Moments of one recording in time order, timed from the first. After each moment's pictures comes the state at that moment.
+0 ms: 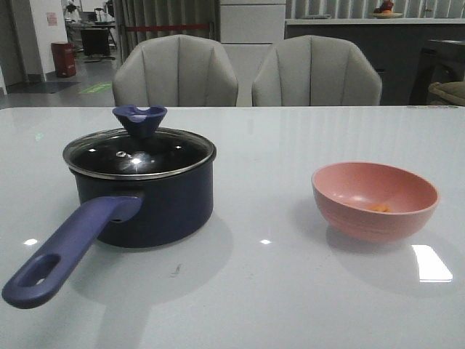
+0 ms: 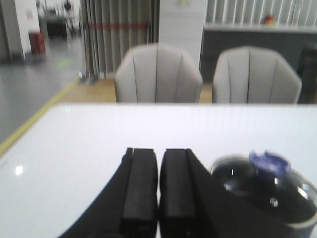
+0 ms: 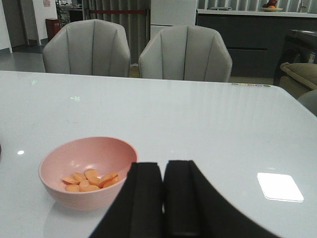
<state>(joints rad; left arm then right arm) -0.07 0.29 -0.34 -0.10 0.20 0.04 0.09 -0.01 0.03 0.00 0.06 0.04</state>
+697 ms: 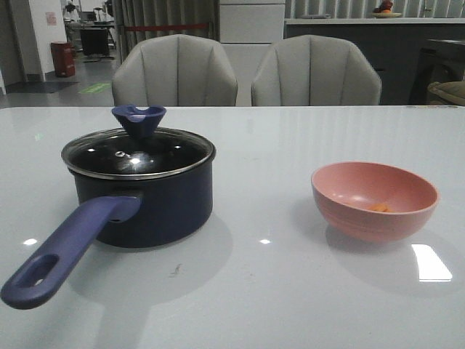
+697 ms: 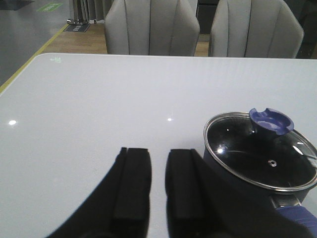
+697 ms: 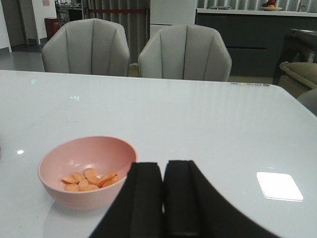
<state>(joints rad) -0.09 0.42 -0.35 -0.13 0.22 0.04 0.09 -0.01 0.03 0.00 0.06 0.04</state>
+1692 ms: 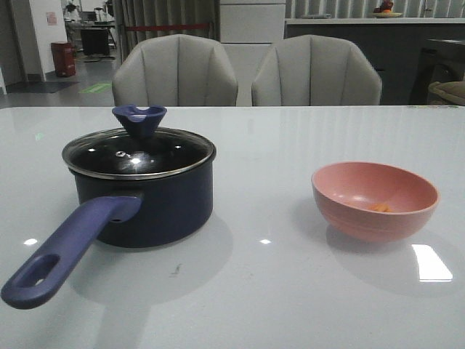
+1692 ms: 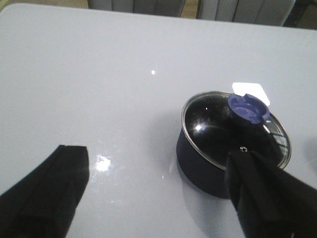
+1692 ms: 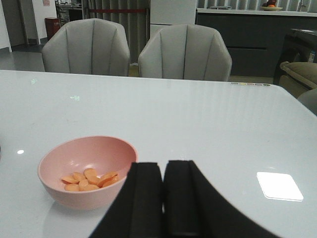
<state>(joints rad) -0.09 0.67 -0.65 -0.21 0.52 0.04 0.09 -0.01 0.03 0.00 0.06 0.04</state>
